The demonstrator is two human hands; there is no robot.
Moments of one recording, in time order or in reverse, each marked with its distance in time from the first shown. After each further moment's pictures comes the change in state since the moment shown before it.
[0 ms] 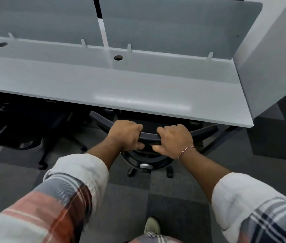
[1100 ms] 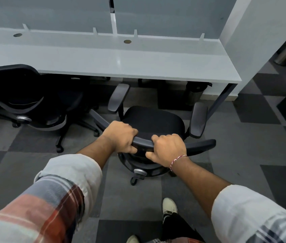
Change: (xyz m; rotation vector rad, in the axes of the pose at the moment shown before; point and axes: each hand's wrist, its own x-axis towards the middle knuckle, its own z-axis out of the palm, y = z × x) left_hand -0.325 -0.049 0.039 0.132 -0.045 0.238; right_hand -0.165 -0.326 -0.113 0.070 -0.222 0.213
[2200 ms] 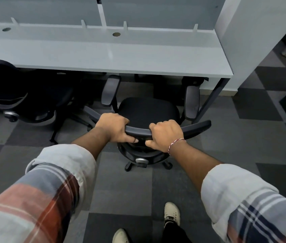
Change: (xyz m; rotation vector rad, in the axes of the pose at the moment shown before) left_hand 0.073 0.063 -0.026 -0.168 -0.060 -0.226; right_hand 0.005 0.120 0.016 -0.054 -0.043 -0.105
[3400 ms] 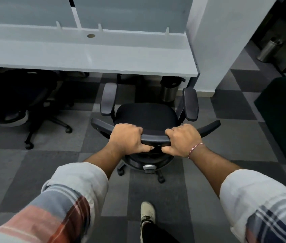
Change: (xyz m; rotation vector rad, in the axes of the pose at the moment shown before) left_hand 0.015 0.223 0.000 0.020 0.284 0.115; right_hand -0.148 0.174 0.043 -0.126 0.031 -0.033
